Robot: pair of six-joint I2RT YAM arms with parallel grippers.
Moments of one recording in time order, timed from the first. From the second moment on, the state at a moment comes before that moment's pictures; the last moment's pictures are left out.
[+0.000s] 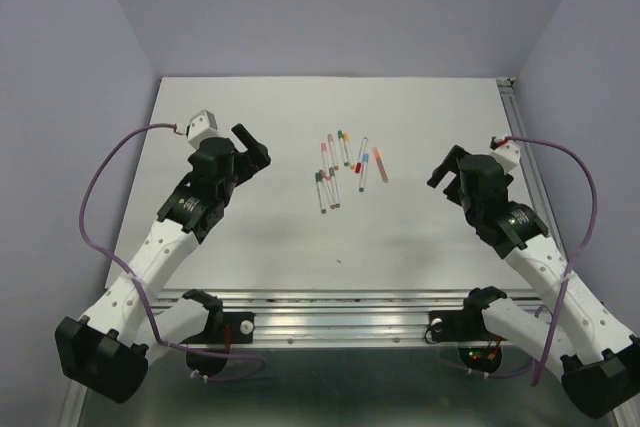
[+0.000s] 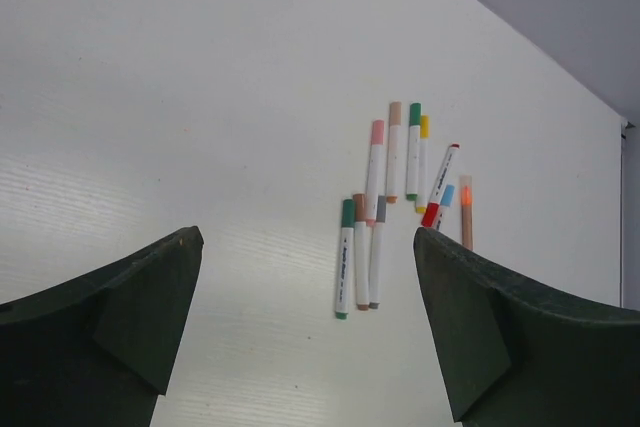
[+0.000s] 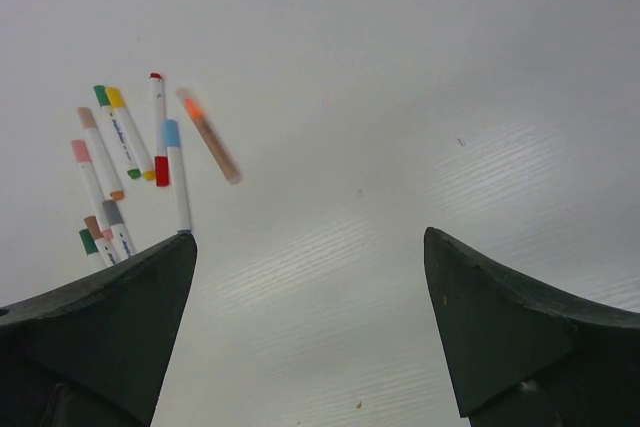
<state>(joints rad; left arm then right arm) -0.42 0.97 0.89 -0.36 -0.33 -0.75 0.41 0.85 0.83 -0.56 0.54 0.71</state>
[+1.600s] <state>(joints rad) -0.40 1.11 0.78 -0.17 -0.15 -0.67 0.43 2.02 1.43 -0.40 0.22 0.29</state>
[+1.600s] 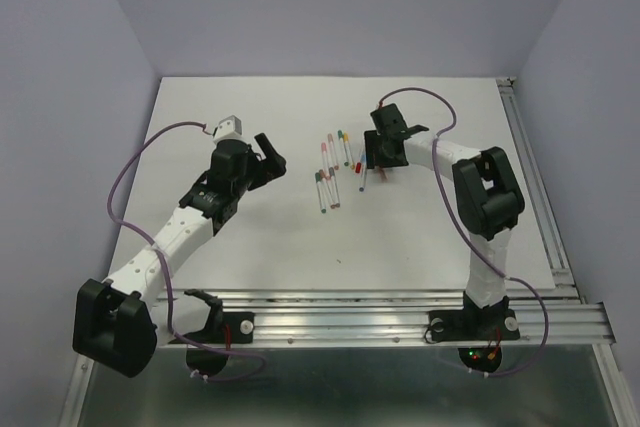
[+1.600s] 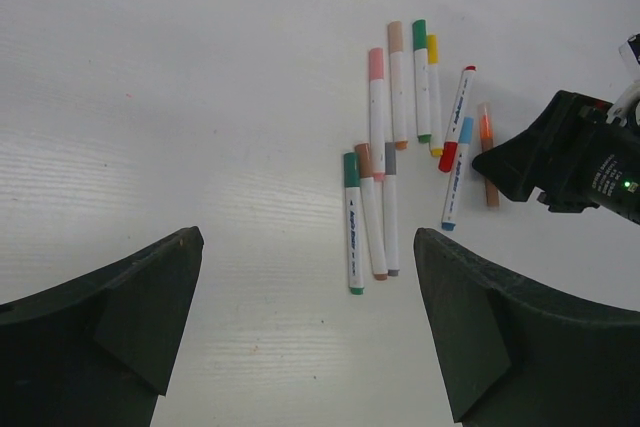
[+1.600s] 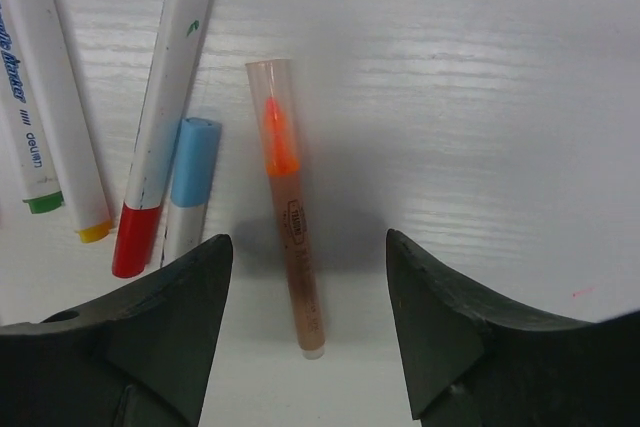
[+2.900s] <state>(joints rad) -0.40 1.18 0.77 -0.11 -0.01 -0.70 0.44 1.69 0.98 -0.23 0.10 0.34</state>
